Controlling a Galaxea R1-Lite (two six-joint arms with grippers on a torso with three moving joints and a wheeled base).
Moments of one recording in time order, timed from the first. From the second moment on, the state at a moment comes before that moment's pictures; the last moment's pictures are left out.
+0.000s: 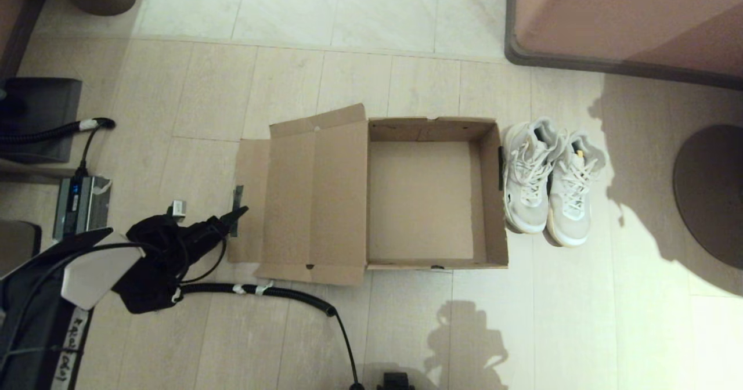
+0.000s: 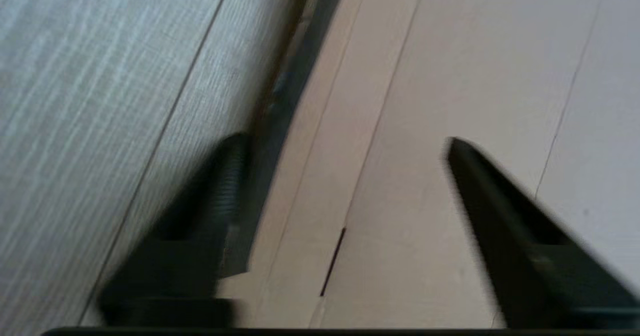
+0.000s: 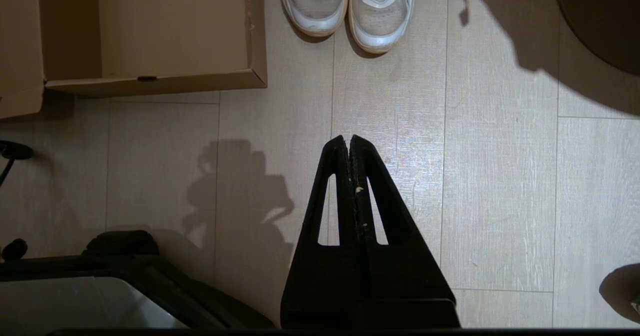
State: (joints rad) left arm 0.24 2.73 -1.47 -1.29 -0.65 -0.68; right arm -0.01 0.00 -0.01 0.02 -0.05 0.07
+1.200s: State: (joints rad) left arm 0.25 2.69 -1.42 -1.27 -0.66 -0.66; right arm -0.01 0.77 -0.69 0.08 -0.04 0.25
